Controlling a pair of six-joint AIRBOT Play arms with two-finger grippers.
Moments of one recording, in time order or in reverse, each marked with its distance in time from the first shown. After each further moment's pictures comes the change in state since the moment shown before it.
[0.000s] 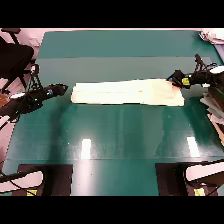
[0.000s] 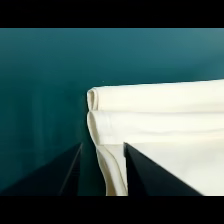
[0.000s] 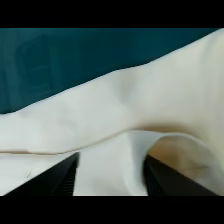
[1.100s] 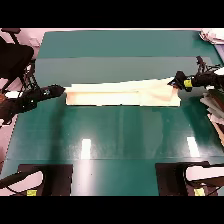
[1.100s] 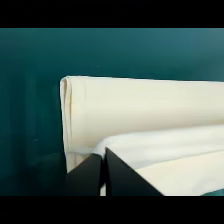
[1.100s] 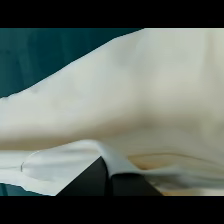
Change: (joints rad) left arm 0.000 0.097 -0.002 0.301 -0.027 -0.390; right arm -0.011 0.083 -0.064 0.003 0.085 0.069
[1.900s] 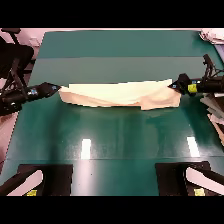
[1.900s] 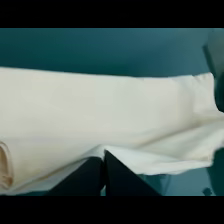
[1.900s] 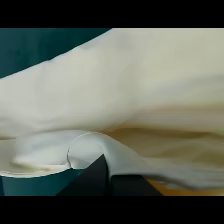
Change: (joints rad) left arm 0.099 0.183 0.000 -0.011 -0.304 -0.122; right arm 0.043 0.341 -0.200 -0.002 0.037 0.068
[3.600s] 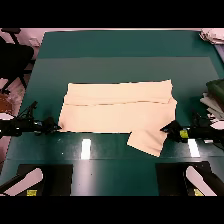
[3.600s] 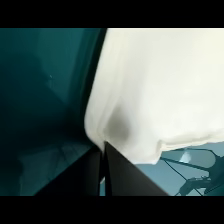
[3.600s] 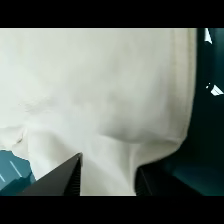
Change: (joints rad) left arm 0.208 -0.064 -0.264 0.490 -0.288 -0.353; right arm -0.131 0.291 -0.727 -0.101 0.035 0.013
